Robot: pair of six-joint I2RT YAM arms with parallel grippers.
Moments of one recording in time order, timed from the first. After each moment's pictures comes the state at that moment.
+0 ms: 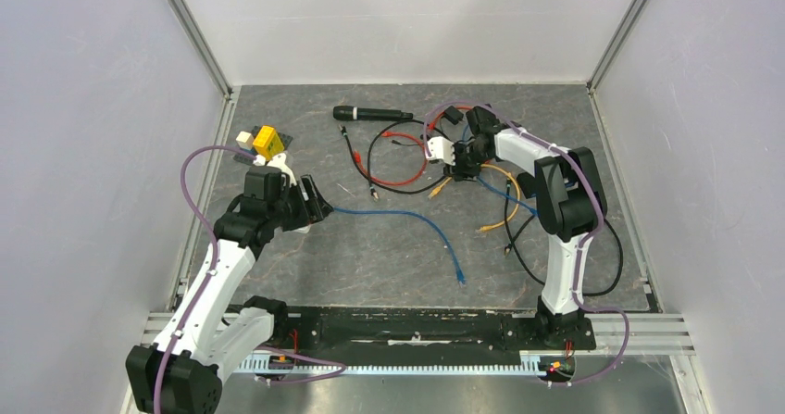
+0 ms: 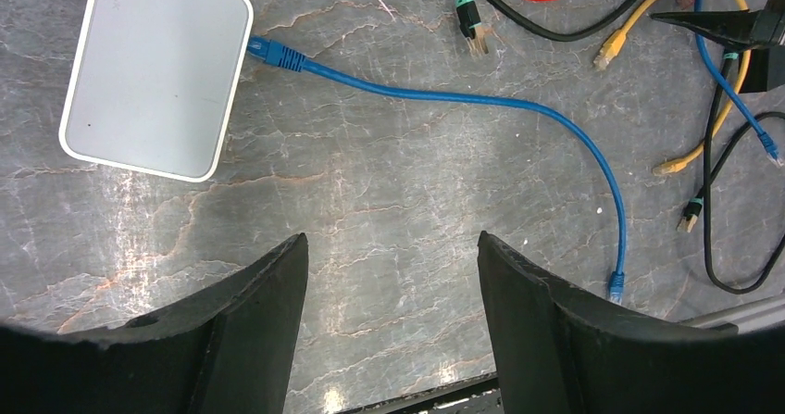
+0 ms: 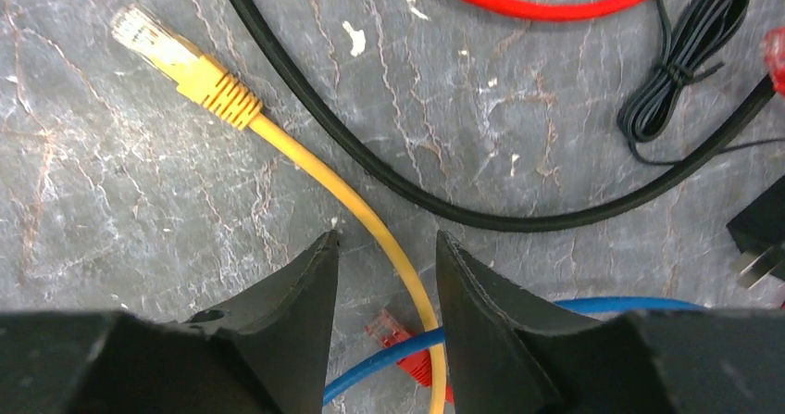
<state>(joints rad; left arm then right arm) -0.20 0.89 0.73 -0.61 0.17 -0.48 0.29 2.05 1.43 -0.56 -0.45 -1.28</state>
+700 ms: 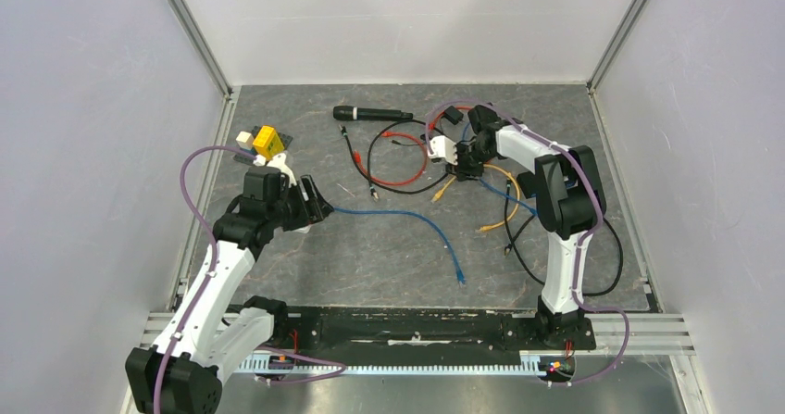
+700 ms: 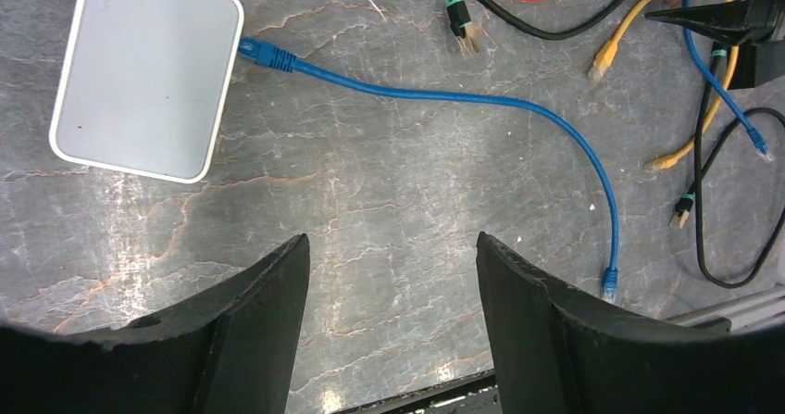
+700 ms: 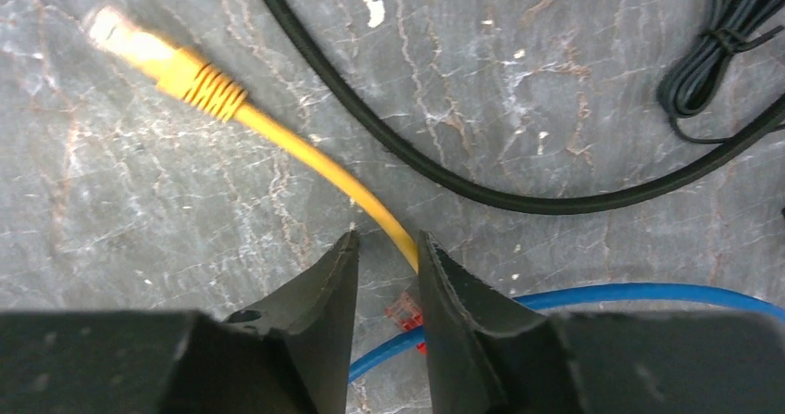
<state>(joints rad) -0.20 0.88 0.73 -0.60 0.18 -0.48 0.27 2.08 1.48 -0.66 -0.44 -1.25</state>
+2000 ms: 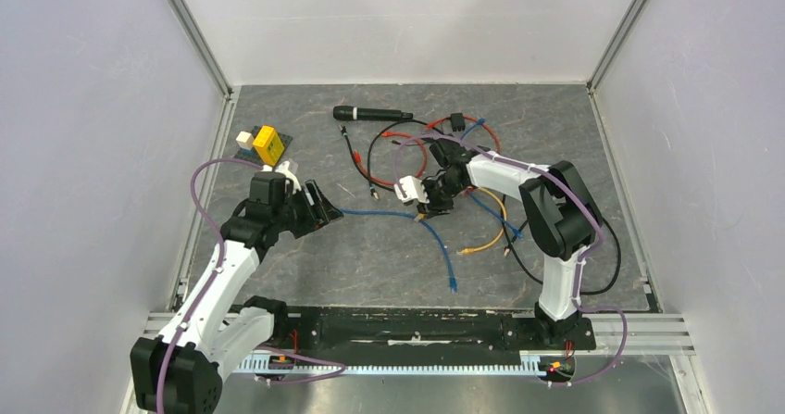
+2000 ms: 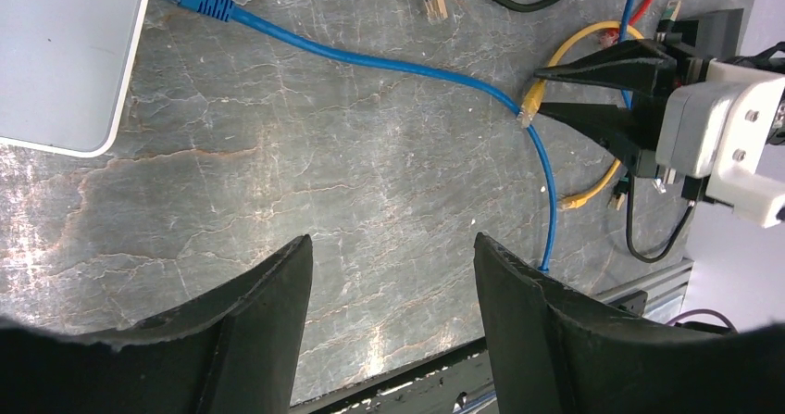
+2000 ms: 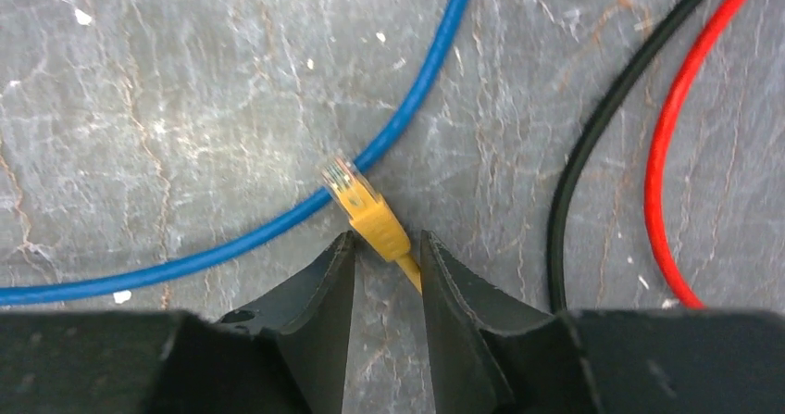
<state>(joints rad) -0.20 0.91 0.65 -0.52 0.30 -0.62 0.53 1.95 1.26 -0.60 -0.58 -1.26</state>
